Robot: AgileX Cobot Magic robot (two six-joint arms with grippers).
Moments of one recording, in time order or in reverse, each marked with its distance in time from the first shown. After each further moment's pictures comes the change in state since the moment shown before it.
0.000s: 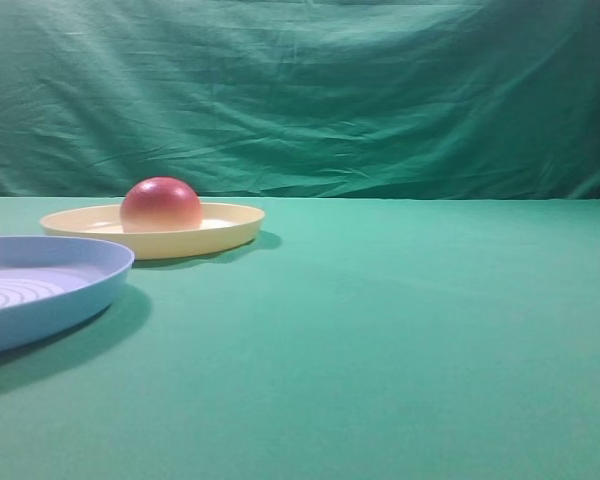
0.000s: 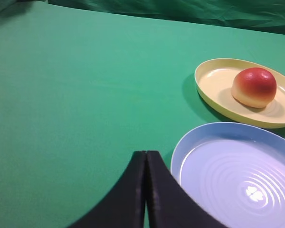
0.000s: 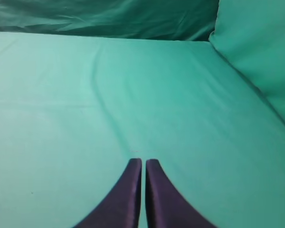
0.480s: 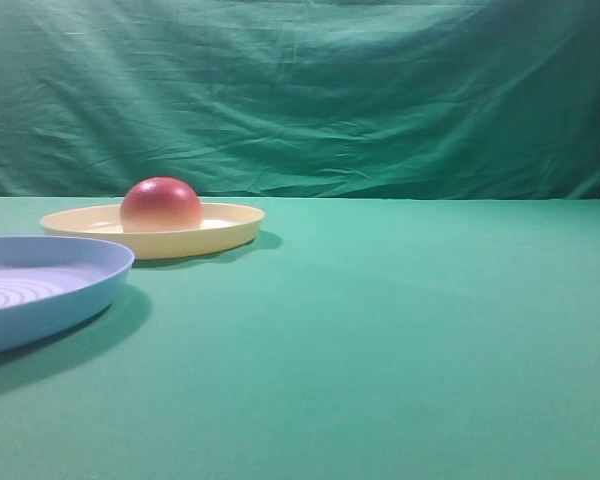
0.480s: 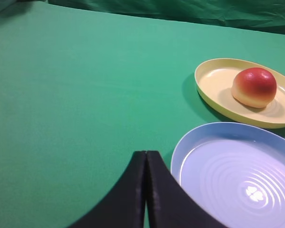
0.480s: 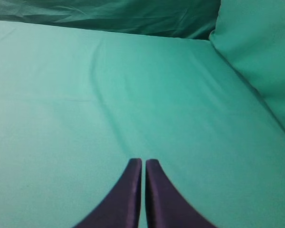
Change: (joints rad) left arm 0.000 0.000 0.000 0.000 0.000 0.000; right arm 0.000 0.000 0.000 -0.001 0.002 -0.014
